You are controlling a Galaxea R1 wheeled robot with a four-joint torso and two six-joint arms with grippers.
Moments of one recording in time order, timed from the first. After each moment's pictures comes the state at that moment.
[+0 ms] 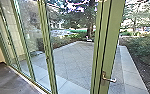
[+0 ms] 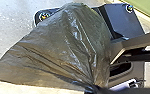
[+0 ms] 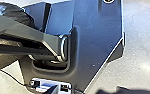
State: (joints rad) left arm 1.59 2.84 -2.53 0.18 -0.07 -0.03; right arm -1.65 2.87 -2.55 -0.22 0.08 0.12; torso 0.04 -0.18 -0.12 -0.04
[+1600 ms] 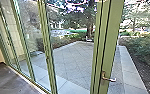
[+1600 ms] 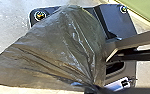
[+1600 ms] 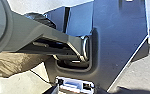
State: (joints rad) left arm 1.59 2.78 -2.42 0.18 -0.04 -0.03; right arm -1.67 2.71 -2.21 -0.21 0.09 0.13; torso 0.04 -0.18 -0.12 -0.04
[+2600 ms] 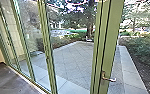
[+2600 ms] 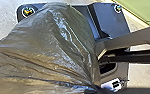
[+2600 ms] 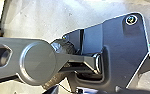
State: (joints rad) left arm 1.59 2.89 -2.51 0.17 -0.03 -0.06; right arm -1.62 2.21 -1.55 -0.16 0.15 0.15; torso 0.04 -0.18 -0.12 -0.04
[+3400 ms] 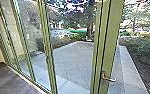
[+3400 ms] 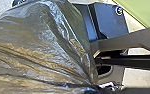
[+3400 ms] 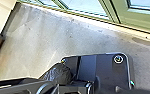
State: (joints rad) left arm 1.60 2.98 -2.59 0.11 -0.04 -0.08; right arm -1.38 1.87 -1.24 -0.15 0.08 0.17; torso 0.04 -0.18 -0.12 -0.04
